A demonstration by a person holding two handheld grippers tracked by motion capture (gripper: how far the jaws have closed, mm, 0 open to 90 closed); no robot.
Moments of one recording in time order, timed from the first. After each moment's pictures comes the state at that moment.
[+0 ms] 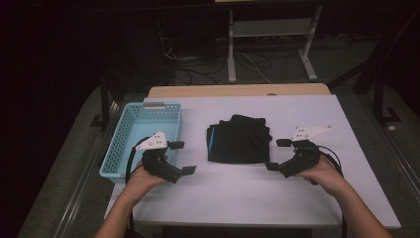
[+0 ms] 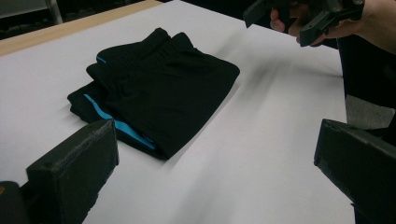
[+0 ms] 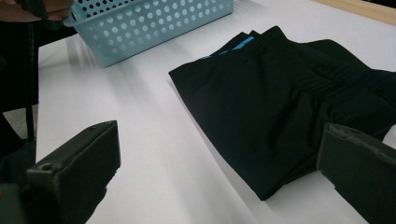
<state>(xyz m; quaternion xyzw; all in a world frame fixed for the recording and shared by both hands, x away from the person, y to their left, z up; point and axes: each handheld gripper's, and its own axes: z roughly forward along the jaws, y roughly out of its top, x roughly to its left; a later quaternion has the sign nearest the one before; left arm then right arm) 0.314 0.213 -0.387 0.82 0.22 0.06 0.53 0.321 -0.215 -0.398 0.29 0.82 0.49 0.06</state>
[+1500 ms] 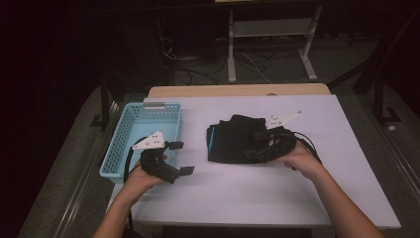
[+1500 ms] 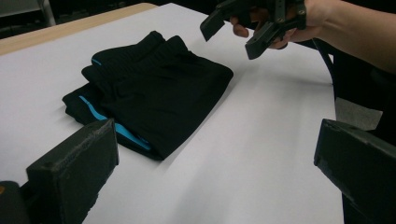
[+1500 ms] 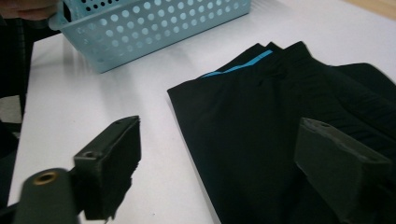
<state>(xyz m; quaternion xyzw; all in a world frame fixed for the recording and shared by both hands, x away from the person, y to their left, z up) 0.313 0.218 -0.385 0.81 0.22 0.04 0.54 0.365 -0.167 -0.396 0.25 0.85 0.47 0.03</state>
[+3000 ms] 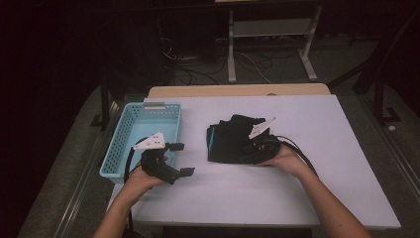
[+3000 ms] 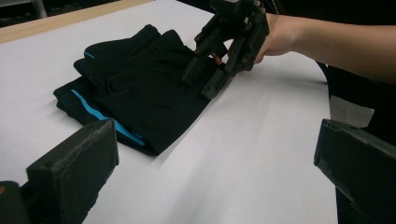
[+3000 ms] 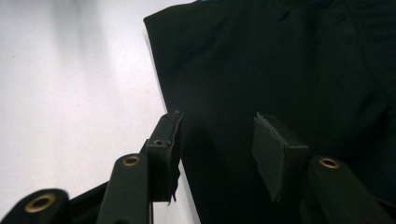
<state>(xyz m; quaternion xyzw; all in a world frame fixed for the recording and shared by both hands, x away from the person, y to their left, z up) 0.314 0.218 -0.388 0.81 0.22 0.03 0.54 0.386 -0.137 -0.441 0.22 0.90 0.37 0.02</state>
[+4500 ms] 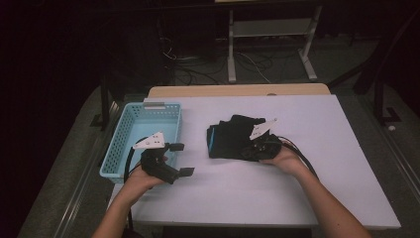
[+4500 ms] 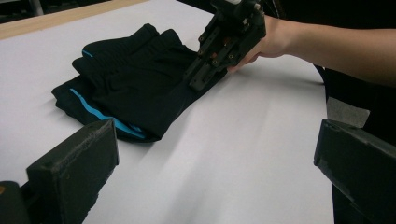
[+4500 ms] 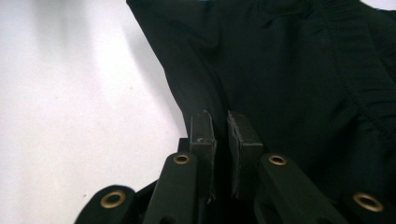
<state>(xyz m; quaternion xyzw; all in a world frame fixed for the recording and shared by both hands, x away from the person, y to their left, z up) 0.315 0.219 -0.388 0.81 0.22 0.02 0.54 0.385 -0.140 -0.441 0.20 0.90 0.37 0.06</state>
